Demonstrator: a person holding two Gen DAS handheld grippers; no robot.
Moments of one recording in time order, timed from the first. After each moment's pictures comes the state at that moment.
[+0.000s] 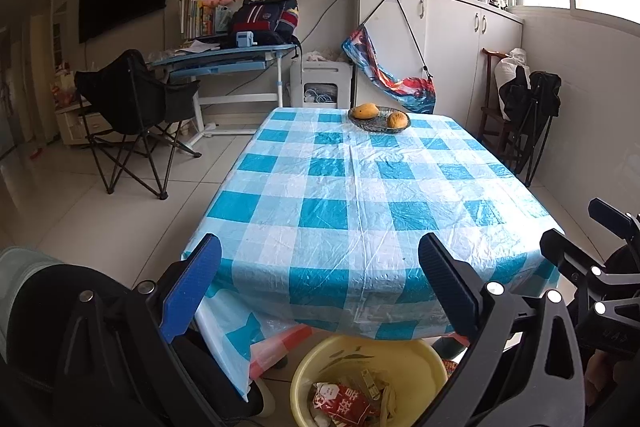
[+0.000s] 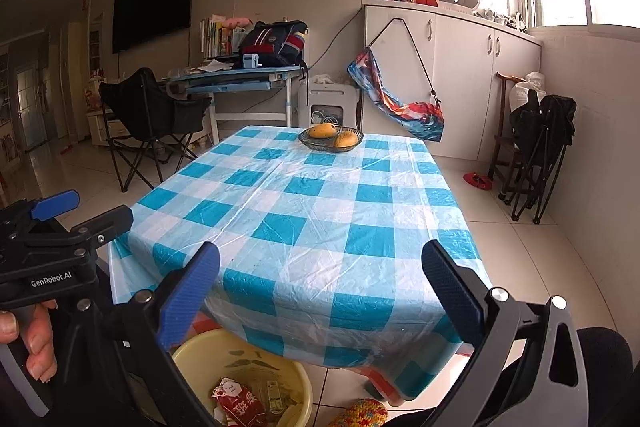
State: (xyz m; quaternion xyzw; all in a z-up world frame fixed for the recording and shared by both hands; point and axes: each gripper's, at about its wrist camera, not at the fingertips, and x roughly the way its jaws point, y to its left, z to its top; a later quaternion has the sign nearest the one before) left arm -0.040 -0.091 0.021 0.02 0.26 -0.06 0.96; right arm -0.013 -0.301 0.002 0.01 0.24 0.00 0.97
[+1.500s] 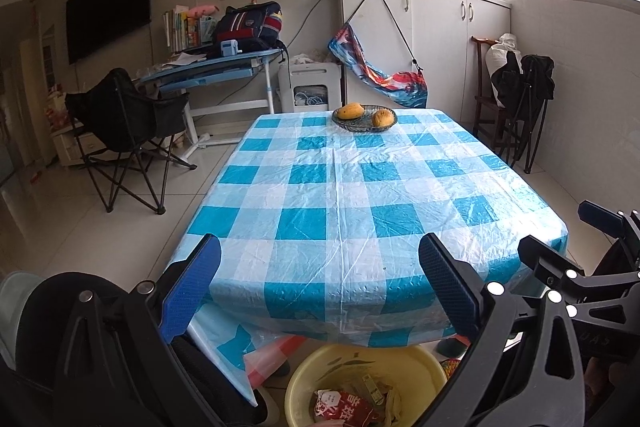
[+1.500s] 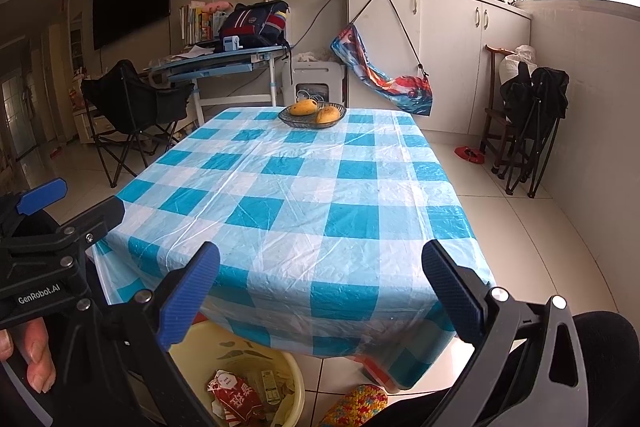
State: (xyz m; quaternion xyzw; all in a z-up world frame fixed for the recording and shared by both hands) left arm -0.033 -0.125 0.022 0.05 0.26 -0.07 0.96; right arm 0.000 -0.312 -0.010 0.02 0.28 -0.01 0.96
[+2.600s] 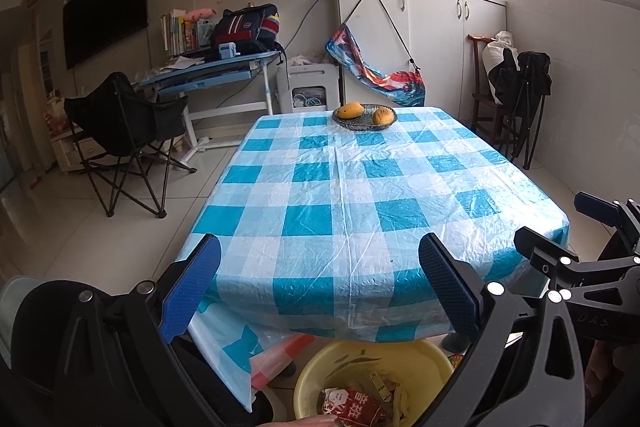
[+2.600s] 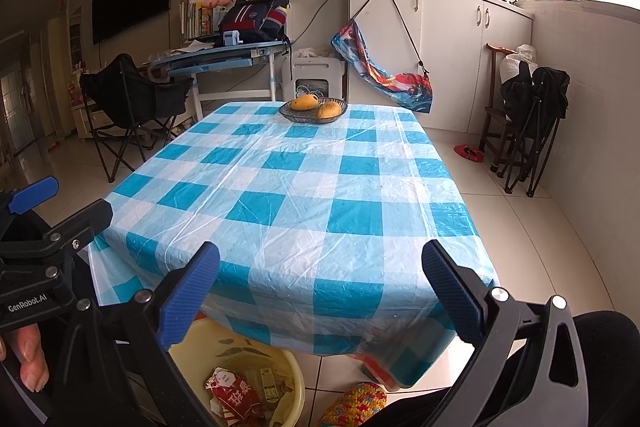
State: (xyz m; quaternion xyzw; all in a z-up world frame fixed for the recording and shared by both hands) left arm -0.037 -0.115 0.018 0.06 0.25 -0.08 0.96; right arm 0.001 -0.307 -0.015 0.02 0.28 -0.02 0.96
